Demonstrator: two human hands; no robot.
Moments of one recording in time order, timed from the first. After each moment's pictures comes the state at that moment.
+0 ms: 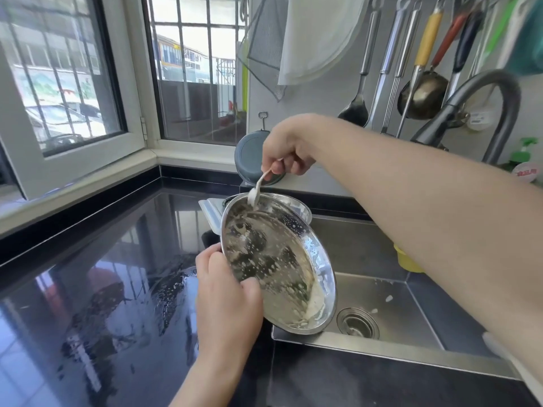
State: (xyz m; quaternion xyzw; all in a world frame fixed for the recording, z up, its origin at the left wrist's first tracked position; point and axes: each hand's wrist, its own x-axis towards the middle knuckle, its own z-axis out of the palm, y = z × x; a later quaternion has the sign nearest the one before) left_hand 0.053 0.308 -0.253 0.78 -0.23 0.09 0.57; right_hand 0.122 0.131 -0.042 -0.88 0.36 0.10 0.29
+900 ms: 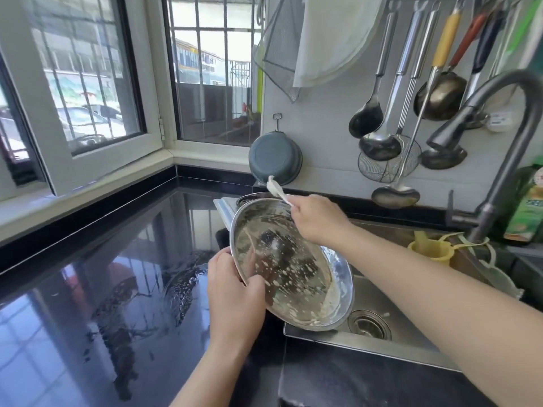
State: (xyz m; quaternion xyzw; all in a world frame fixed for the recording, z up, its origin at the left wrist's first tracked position) left_hand 0.075 0.308 -0.277 0.74 -0.23 0.11 0.63; right_hand 0.063 0.121 -0.180 -0.96 0.21 -0.17 0.08
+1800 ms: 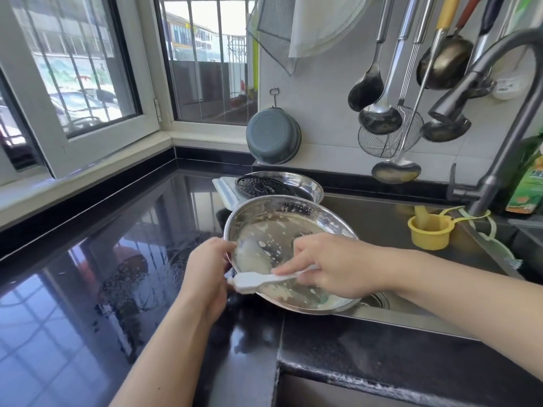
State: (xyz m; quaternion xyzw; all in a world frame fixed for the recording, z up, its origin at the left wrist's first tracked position) left_hand 0.093 0.329 -0.256 0.57 -0.04 -0.22 0.79; right_hand -0.035 0.158 -0.200 -0.99 -0.02 0.05 0.13
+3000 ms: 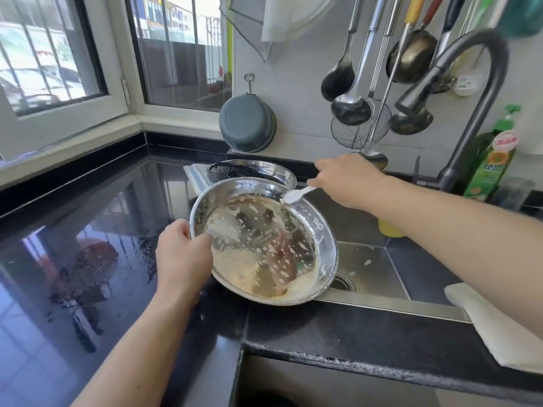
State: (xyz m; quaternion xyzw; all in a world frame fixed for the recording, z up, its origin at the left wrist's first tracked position) left_hand 0.081 0.320 -0.264 0.79 -0.12 0.04 0.60; right_hand -0.018 0.059 -0.151 -0.93 0.09 -0.01 -0.36
